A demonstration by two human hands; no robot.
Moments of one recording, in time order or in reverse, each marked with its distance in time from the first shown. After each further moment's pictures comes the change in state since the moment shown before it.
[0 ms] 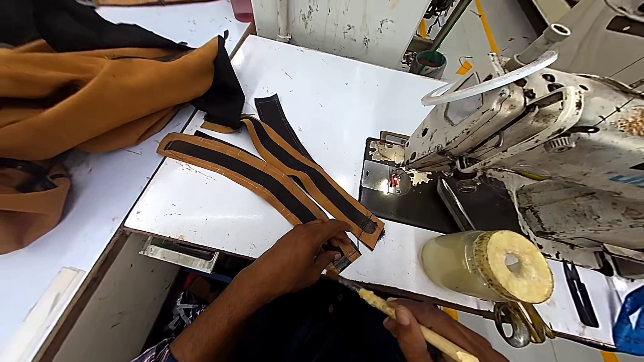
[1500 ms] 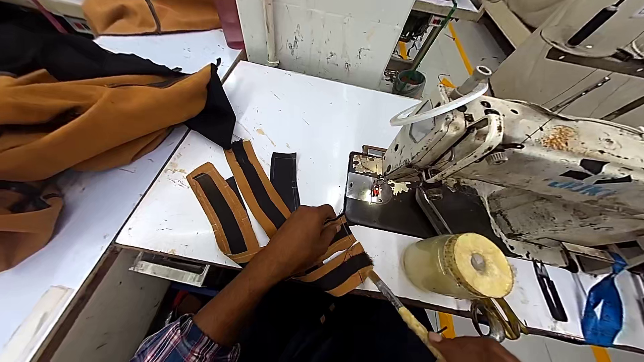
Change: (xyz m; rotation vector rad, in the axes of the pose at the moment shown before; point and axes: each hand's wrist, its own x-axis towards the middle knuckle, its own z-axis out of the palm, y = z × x) left_hand 0.053 0.017 -0.009 0.219 -0.011 -0.286; right_hand -0.018 0.010 -0.072 -0.271 -0.094 -0.267
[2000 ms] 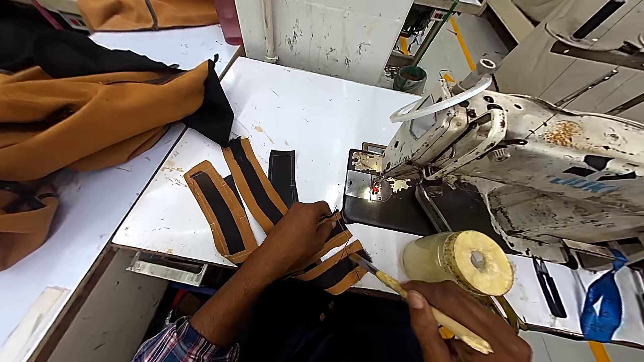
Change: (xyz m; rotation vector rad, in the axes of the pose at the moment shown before) left_hand -0.001 -0.001 -0.003 -0.002 0.040 -0.028; right_hand 0.049 0.002 0.031 0.021 0.108 0.146
